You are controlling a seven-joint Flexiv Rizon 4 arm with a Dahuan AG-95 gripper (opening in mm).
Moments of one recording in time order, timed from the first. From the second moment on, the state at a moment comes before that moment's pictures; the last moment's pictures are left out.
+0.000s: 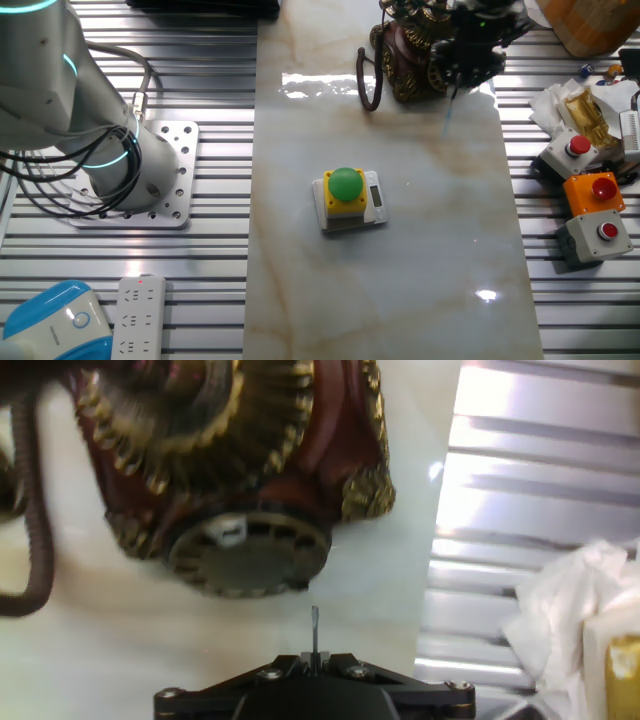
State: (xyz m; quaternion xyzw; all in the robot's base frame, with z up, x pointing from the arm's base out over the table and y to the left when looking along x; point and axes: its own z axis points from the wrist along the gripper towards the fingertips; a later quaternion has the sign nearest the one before) arm 0.587 0.093 0.131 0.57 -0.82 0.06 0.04
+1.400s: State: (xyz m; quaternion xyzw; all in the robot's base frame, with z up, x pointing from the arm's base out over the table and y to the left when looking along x) arm 0.537 0.037 0.128 0.28 -0.96 0.07 -0.03
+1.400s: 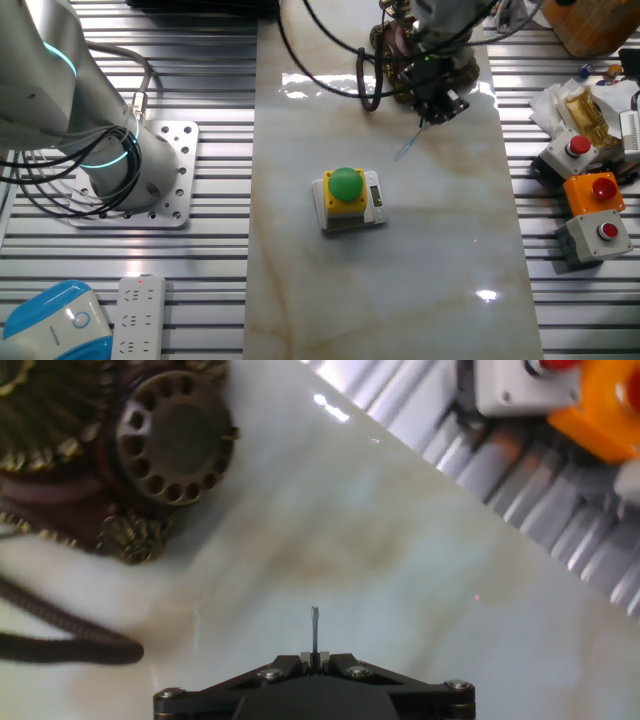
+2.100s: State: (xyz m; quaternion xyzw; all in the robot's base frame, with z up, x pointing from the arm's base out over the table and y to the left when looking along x) arm 0.540 0.033 0.113 0.18 -0.98 0.07 -0.05
